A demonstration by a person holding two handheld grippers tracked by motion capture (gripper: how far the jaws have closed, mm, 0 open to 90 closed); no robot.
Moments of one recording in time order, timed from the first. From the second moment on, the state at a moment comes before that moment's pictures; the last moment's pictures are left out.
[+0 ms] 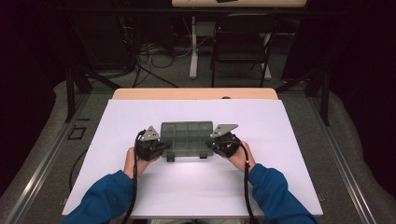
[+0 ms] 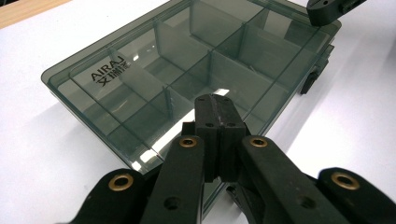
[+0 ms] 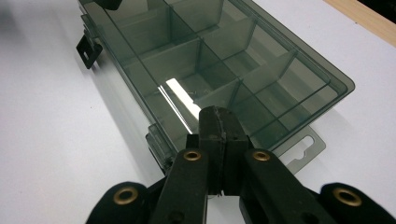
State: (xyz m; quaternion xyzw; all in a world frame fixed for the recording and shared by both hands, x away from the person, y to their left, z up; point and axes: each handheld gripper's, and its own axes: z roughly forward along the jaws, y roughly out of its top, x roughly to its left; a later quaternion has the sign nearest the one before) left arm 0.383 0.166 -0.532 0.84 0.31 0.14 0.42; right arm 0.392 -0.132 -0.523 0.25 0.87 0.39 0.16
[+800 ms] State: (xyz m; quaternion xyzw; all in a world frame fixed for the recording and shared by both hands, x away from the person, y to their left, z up) left arm 0.381 0.169 -0.532 0.83 0.32 0.16 0.43; right arm 0.391 -0.135 -0.523 0.26 0.86 0.40 0.17
